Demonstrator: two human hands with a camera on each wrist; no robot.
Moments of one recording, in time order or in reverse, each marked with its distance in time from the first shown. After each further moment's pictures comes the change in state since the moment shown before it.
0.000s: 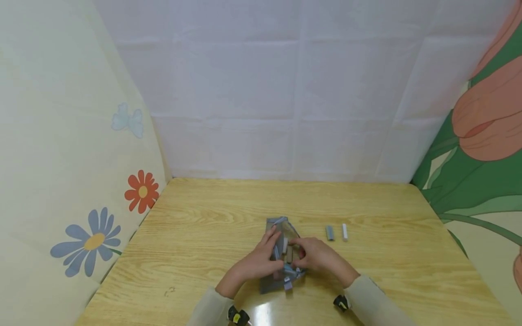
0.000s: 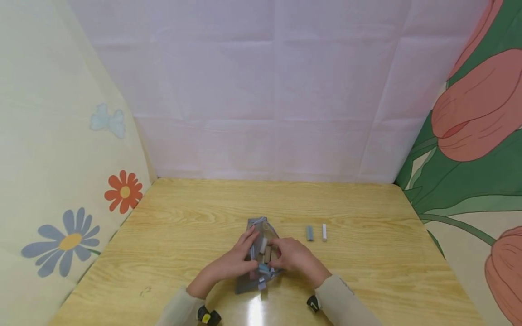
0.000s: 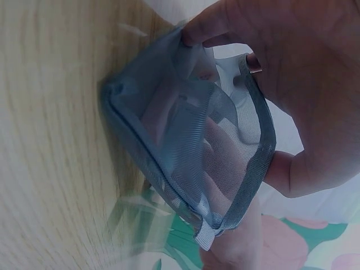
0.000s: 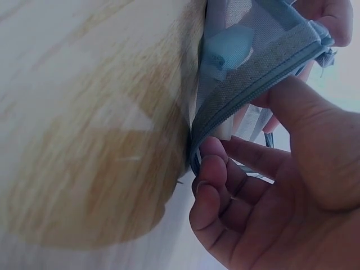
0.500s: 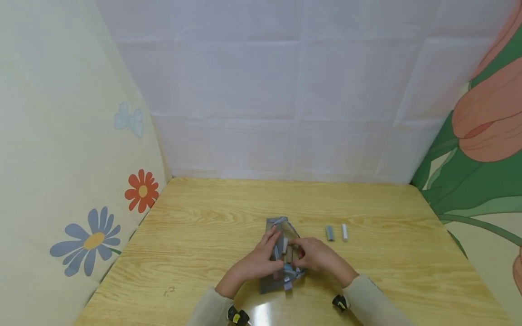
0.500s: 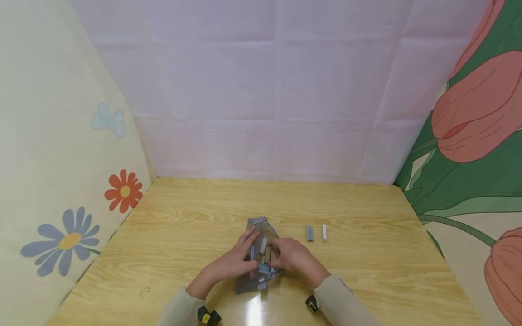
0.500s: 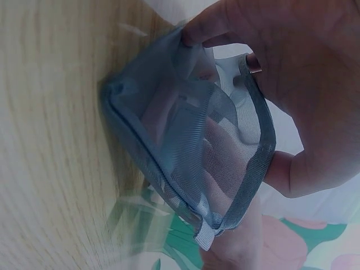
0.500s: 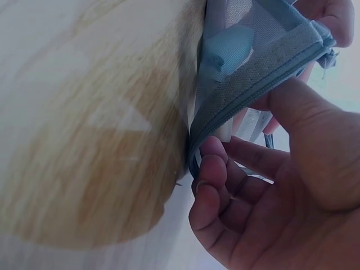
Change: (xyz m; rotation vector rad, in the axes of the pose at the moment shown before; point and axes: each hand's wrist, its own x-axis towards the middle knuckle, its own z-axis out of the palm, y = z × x) left_hand 0.000 -0.002 0.001 -0.004 0.006 0.002; right_hand 0.002 -0.003 0.001 -0.013 -0.004 0.017
